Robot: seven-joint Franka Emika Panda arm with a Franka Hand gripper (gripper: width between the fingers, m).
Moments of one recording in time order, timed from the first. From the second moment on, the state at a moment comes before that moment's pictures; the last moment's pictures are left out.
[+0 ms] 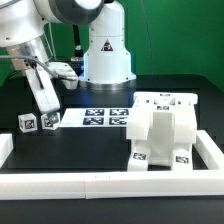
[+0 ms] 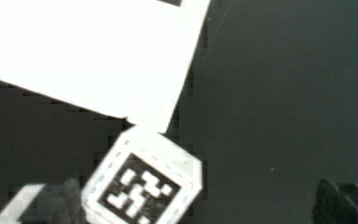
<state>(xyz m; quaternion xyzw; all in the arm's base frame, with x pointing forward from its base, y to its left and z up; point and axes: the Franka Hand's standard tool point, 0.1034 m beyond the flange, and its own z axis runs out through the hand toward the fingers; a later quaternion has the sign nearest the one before) 0.384 -0.142 0.030 -0.80 0.59 0.10 0.06</state>
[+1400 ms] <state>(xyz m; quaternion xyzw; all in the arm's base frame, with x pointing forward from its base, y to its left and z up) 0.359 -0.154 0.009 -0.78 0.62 0.10 0.04</state>
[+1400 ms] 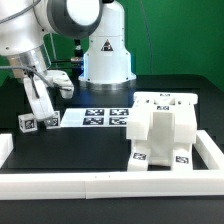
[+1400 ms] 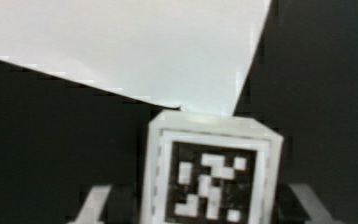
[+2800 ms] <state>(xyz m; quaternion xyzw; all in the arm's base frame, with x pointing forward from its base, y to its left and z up) 0.398 -0.116 0.013 -0.98 0.18 0.07 0.06</state>
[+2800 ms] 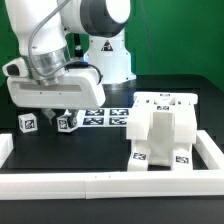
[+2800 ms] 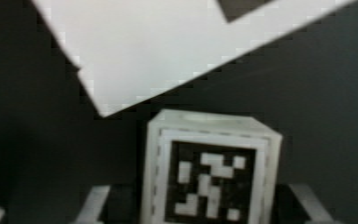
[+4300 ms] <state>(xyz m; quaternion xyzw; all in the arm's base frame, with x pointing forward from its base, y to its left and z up) 0.408 -0.115 0.025 -0.92 0.10 0.35 0.12</state>
